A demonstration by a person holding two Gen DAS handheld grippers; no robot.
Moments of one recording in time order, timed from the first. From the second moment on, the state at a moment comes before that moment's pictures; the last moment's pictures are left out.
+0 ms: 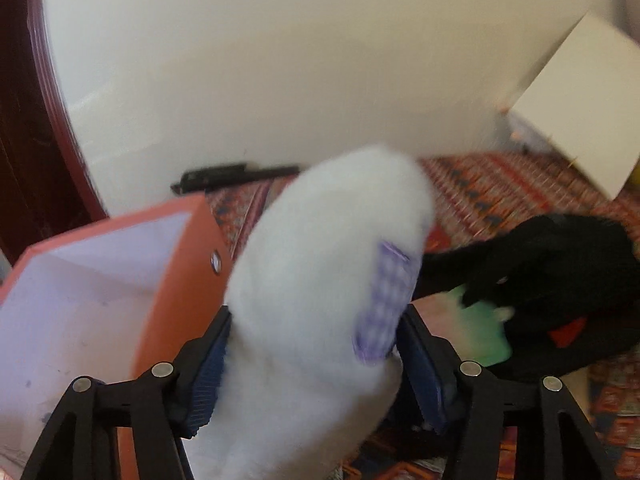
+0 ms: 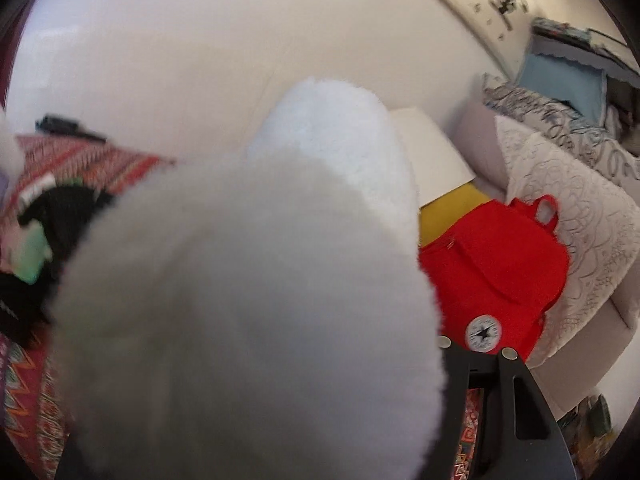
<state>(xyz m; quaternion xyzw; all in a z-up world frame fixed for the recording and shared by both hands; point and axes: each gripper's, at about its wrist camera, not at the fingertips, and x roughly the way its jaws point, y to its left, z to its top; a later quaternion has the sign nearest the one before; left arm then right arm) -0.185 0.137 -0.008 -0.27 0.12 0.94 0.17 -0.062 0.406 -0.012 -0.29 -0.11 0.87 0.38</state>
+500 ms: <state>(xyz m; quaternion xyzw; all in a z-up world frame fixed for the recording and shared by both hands) -0.166 0.140 -0.058 -0.41 0.15 0.86 0.25 -0.035 0.302 0.042 -0.24 -0.12 0.90 0.34</state>
